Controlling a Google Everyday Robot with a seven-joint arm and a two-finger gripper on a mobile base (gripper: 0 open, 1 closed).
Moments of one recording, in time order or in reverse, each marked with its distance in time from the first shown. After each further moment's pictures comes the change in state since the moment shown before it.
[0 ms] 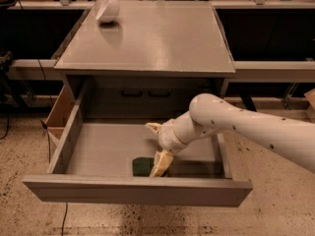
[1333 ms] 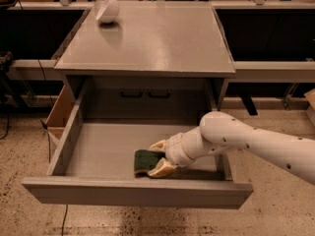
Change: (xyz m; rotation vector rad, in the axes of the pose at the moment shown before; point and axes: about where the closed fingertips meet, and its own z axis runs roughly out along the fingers) arm 0.024 0.035 0.002 0.043 -0.032 0.056
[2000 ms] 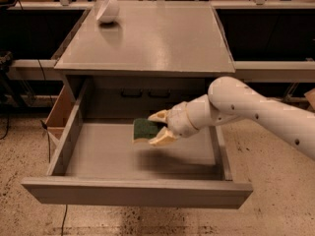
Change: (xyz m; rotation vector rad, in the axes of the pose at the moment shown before) arm -0.060 -0.053 -0.062 0.040 -0.064 -0.065
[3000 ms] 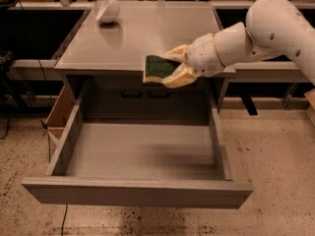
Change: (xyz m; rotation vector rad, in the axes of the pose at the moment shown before) arm -0.102 -0.096 -0.137 0.124 -0.059 -0.083
